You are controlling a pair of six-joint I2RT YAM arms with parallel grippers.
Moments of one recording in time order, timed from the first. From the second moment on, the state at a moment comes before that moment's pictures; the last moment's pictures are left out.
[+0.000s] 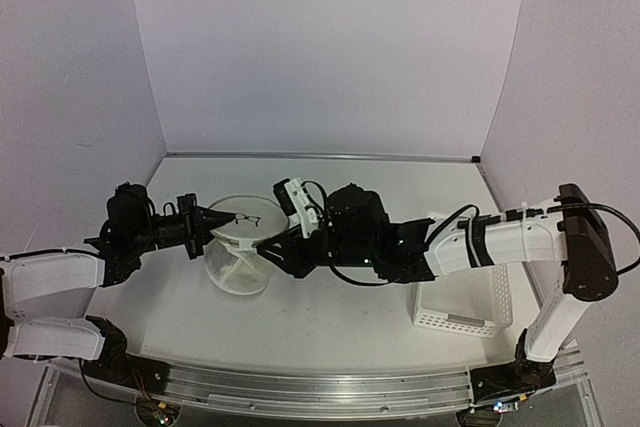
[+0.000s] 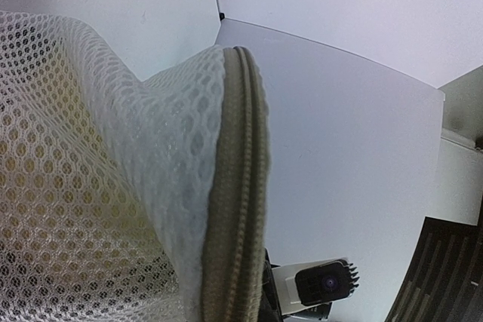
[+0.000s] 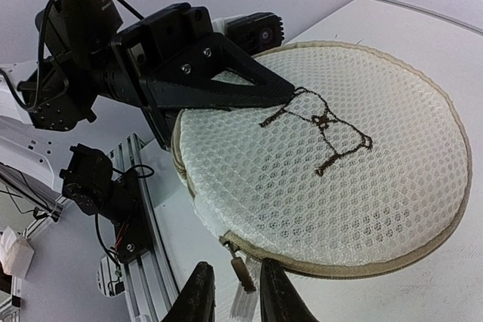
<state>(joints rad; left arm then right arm) -0.46 1.05 0.42 0.49 0.65 -1.68 1.16 1.73 1.11 0.29 -0.13 0.42</state>
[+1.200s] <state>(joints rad) -0.46 1.05 0.42 0.49 0.65 -1.67 1.16 1.75 1.11 0.29 -0.12 0.42</state>
